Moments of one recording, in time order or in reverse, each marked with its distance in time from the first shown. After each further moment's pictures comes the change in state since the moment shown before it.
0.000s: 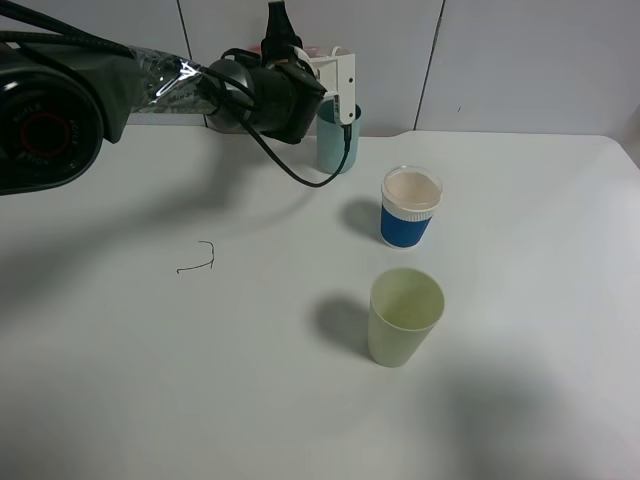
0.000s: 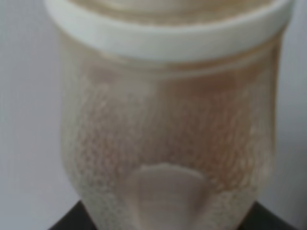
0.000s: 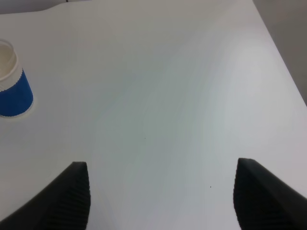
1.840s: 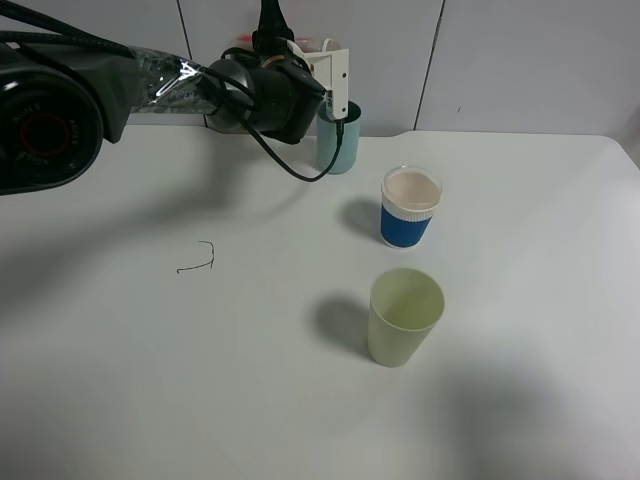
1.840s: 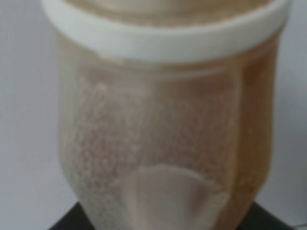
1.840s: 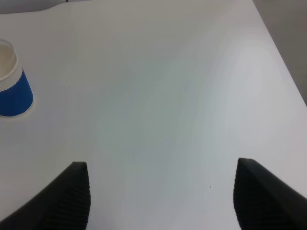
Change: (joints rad) left arm 0.000 0.000 0.000 0.023 -0.087 0.001; right arm 0.000 0.000 0.000 0.000 0.000 0.000
